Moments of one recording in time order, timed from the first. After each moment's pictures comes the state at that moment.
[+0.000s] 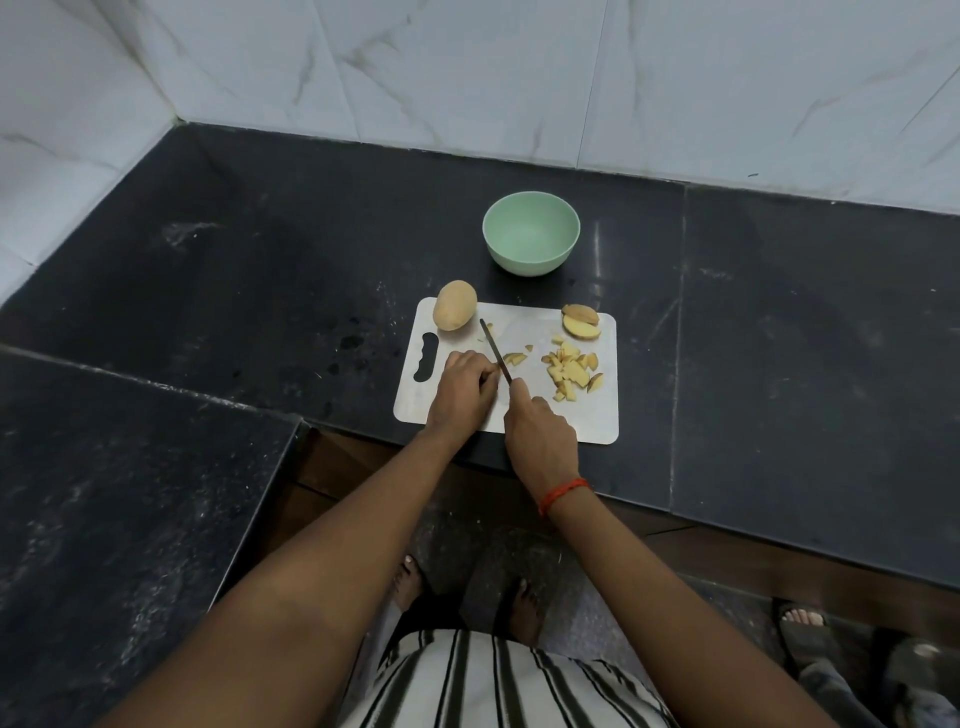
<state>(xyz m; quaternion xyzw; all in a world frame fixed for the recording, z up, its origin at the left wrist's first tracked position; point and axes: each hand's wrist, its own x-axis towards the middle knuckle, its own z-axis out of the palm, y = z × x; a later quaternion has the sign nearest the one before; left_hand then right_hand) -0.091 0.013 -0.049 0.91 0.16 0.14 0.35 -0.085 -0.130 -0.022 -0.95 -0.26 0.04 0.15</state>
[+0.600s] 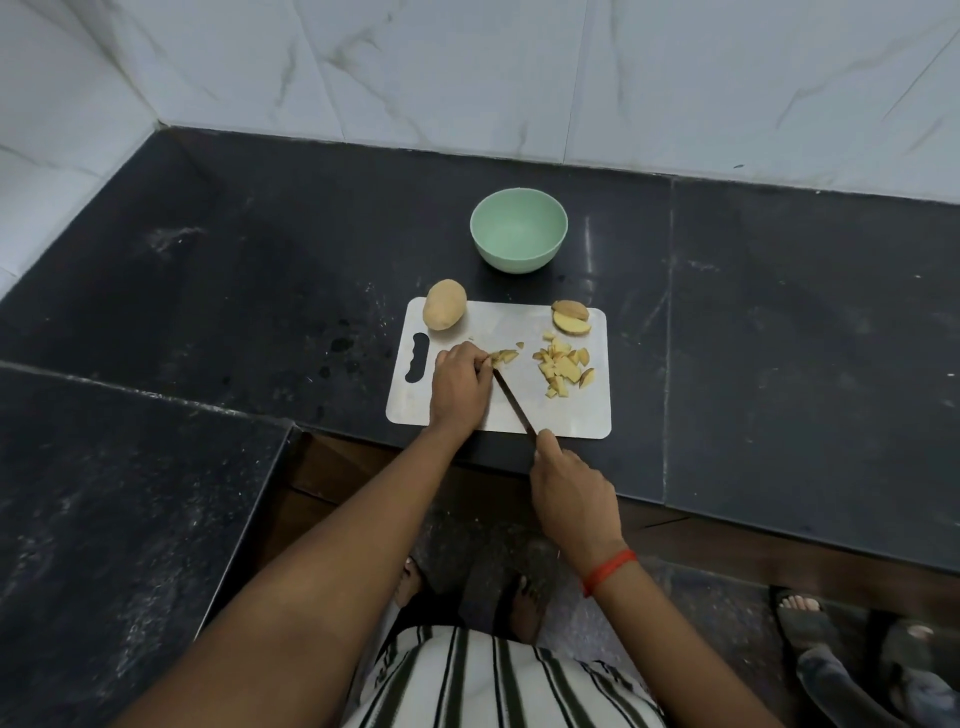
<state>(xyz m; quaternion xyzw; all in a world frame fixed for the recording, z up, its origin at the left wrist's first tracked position) -0.079 0.002 -0.041 0.89 0.26 0.14 0.34 -0.130 -0.200 -0.007 -0.95 -0.25 0.09 0.16</state>
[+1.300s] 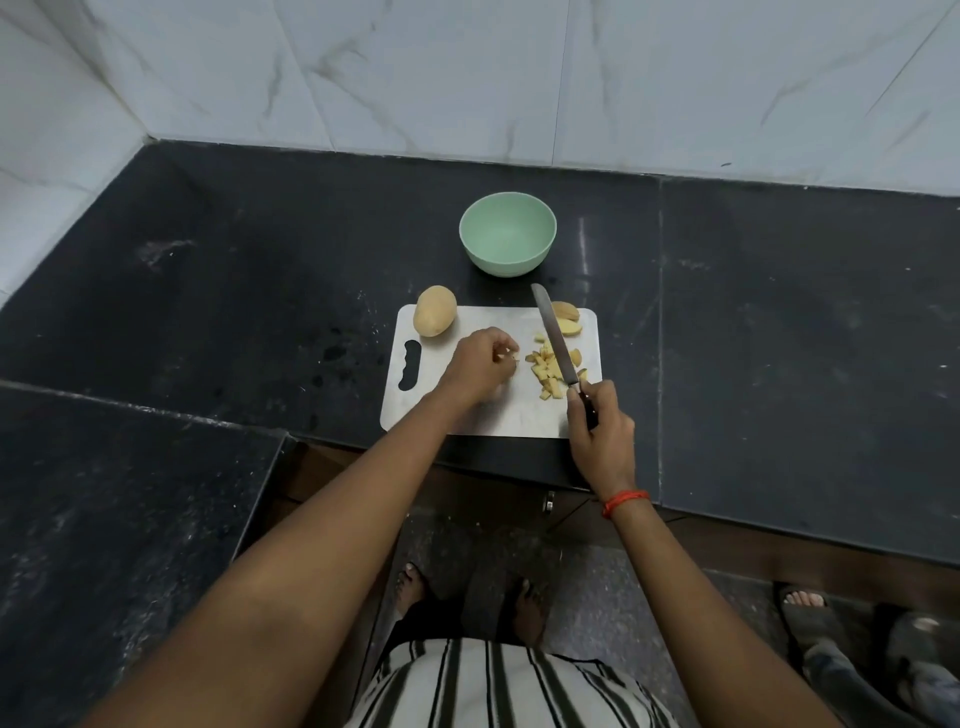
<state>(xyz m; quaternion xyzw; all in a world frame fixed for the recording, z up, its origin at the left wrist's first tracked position) -0.039 0.002 -0.008 0.89 0.19 -0.01 0.42 -0.054 -0.211 -0.030 -0.85 -0.16 -0.03 0.49</state>
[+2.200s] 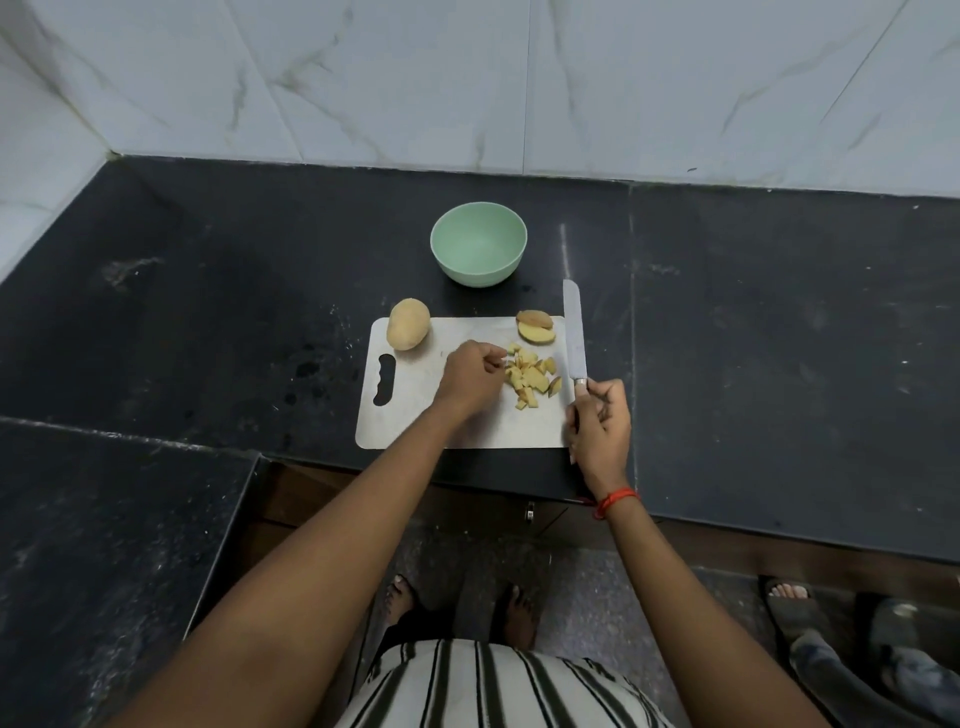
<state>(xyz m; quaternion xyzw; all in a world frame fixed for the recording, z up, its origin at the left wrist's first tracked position) -0.026 -0.024 -0.008 0.88 0.23 -0.01 0.42 -0.032 -0.221 -0.037 -0.69 -0.01 0.06 0.72</state>
